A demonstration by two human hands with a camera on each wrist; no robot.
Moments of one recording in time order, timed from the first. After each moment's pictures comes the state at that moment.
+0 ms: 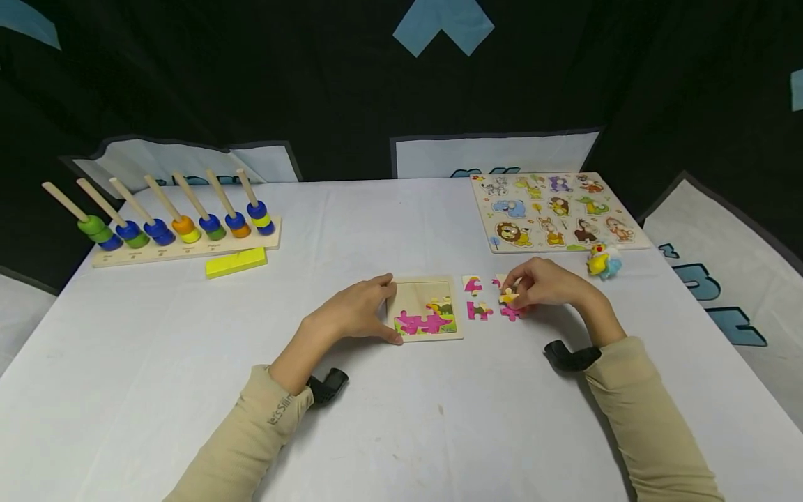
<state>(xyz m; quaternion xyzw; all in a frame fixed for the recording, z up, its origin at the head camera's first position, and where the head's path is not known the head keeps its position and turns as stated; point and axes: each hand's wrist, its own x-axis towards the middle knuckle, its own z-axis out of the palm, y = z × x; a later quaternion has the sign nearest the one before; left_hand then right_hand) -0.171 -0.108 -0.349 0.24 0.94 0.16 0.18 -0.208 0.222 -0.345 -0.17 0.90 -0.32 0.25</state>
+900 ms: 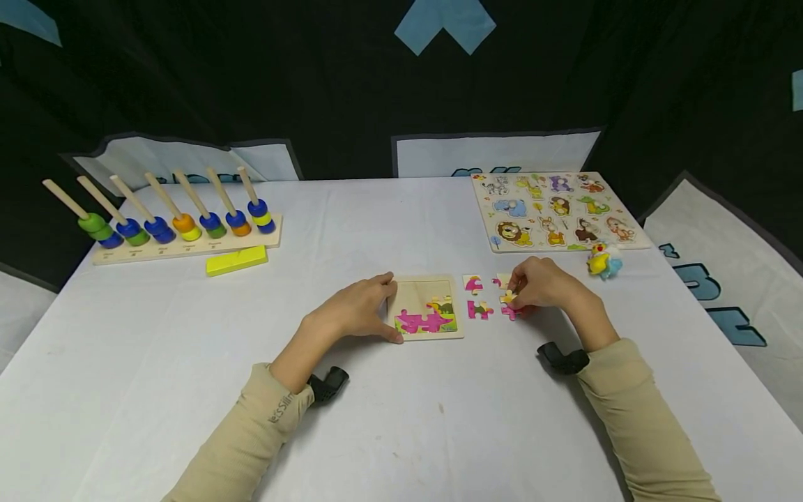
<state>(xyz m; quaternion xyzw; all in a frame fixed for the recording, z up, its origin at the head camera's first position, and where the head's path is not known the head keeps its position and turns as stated) -0.172 -0.107 -0.349 0.24 0.94 0.16 0.18 -0.202 0.202 -0.335 -0.08 0.94 -0.22 0.24</state>
